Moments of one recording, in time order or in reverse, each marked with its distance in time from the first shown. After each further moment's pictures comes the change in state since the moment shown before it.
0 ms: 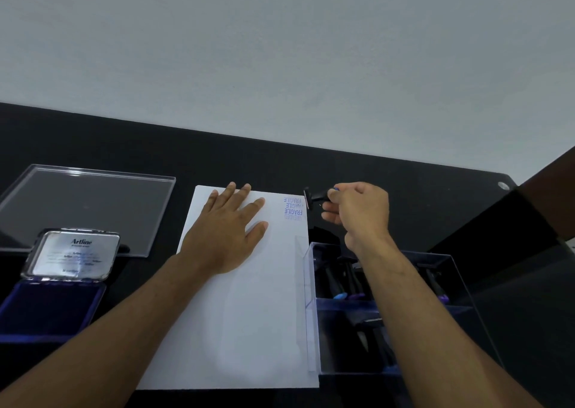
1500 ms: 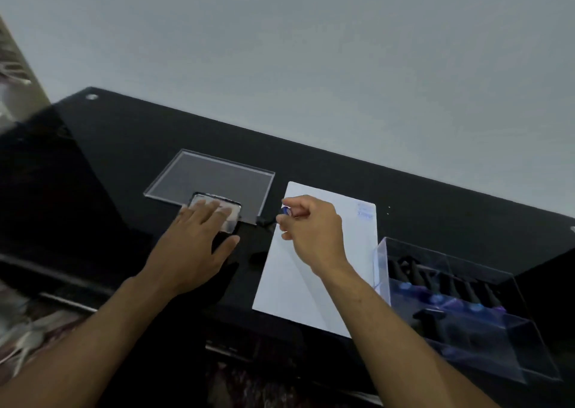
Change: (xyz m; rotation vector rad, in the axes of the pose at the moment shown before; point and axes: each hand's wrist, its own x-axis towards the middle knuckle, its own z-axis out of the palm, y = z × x) left_hand -0.196 -0.094 -0.089 0.033 0.119 -0.276; right_hand -0.177 0.010 0.107 -0.269 -0.495 -0.393
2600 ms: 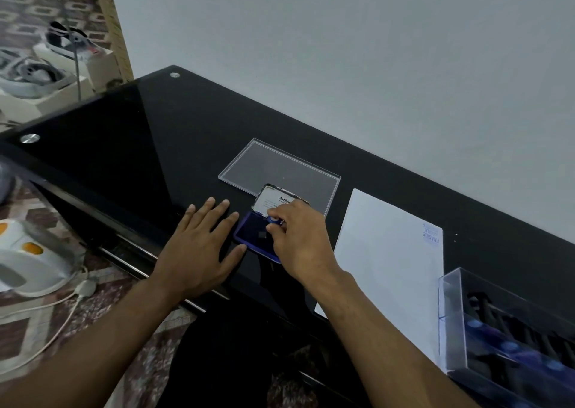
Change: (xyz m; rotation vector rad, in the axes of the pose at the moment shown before) left_hand -0.060 -0.085 0.013 0.137 0.028 -0.125; right_hand -0.029 -0.055 0.102 -0.697 -0.383 -0.353
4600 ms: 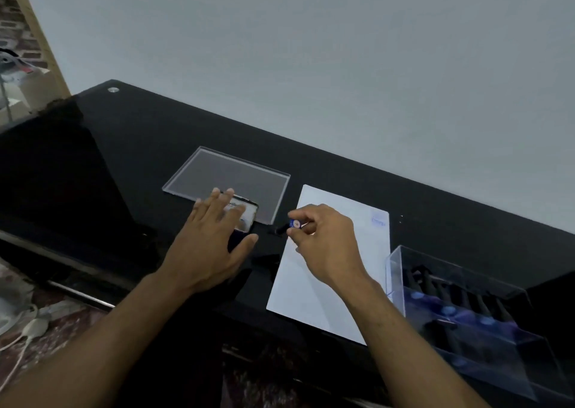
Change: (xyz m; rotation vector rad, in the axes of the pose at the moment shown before) left_hand 0.046 0.090 -0.019 -0.204 0.073 0.130; right_hand -0.043 0.095 -0.046 0.315 0.293 0.197
